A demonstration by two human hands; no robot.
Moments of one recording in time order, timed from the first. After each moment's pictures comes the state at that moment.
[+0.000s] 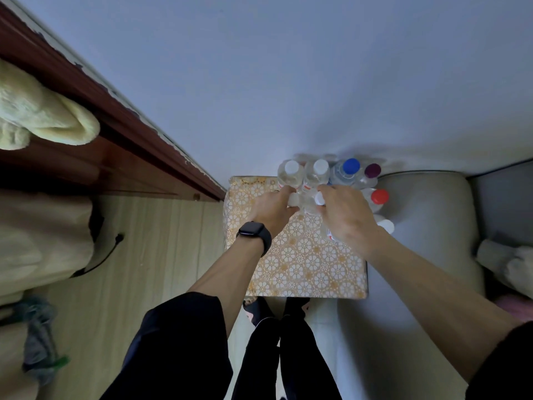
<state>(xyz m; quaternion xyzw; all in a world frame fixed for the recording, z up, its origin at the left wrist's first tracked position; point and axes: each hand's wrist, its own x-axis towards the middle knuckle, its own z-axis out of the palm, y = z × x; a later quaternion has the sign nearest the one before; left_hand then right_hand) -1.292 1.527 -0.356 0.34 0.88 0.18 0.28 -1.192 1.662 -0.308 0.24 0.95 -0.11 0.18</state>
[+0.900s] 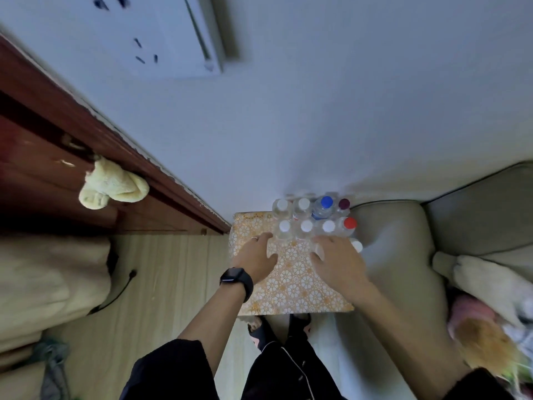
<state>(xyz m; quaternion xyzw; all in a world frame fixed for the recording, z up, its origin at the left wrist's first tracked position) -1.272 1.474 -0.252 0.28 0.87 0.13 0.37 -1.129 1.628 -0.216 0.32 0.90 -0.26 0.15</state>
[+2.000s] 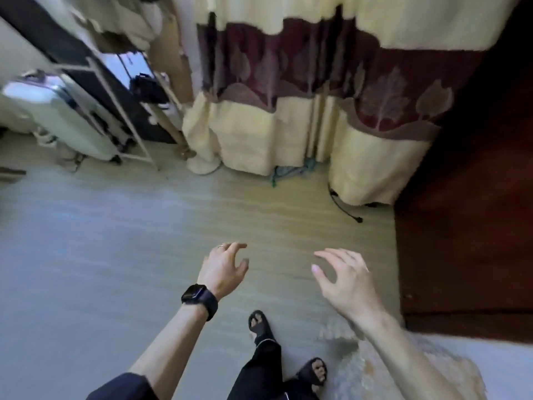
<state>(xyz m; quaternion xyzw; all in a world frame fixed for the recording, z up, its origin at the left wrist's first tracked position) -0.914 1.042 -0.129 -0.52 0.82 0.25 0.04 -1.139 1.206 -0.106 -0.49 0.82 -0.21 0.20</state>
